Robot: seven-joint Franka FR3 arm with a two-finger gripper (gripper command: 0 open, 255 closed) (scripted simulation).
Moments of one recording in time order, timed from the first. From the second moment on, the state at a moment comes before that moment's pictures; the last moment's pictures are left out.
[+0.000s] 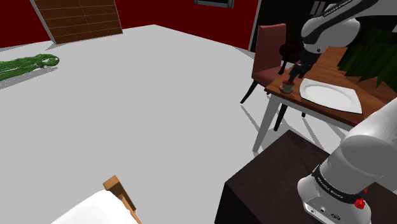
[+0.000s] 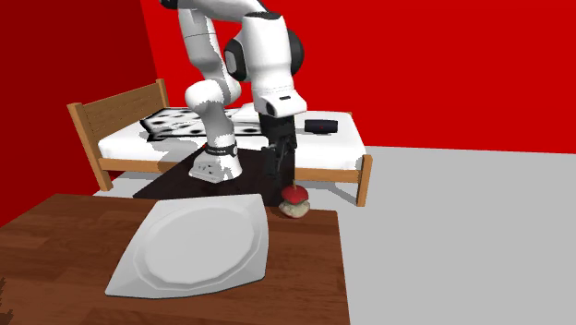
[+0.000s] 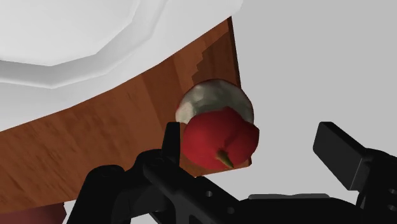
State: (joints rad) arm -0.12 -0.17 -0.66 -2.38 -0.04 2.32 -0.67
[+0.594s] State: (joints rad) arm -0.10 -0.07 -0.69 -2.41 0.06 2.43 -0.75
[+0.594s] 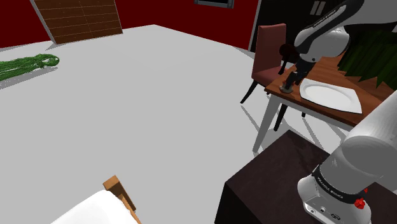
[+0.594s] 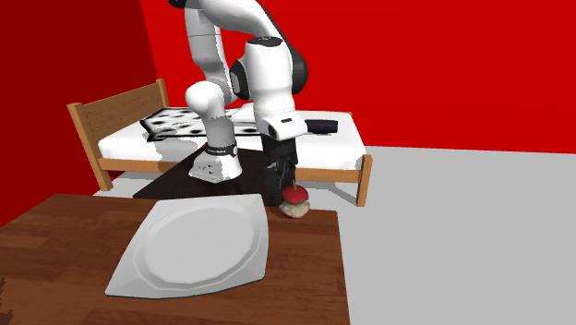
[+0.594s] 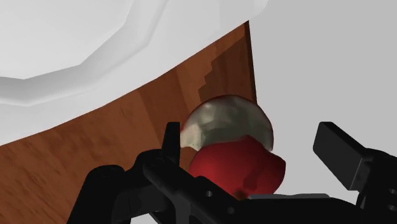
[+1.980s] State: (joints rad) arm -0.11 -0.11 -0.68 -2.38 0.02 2.38 -0.72
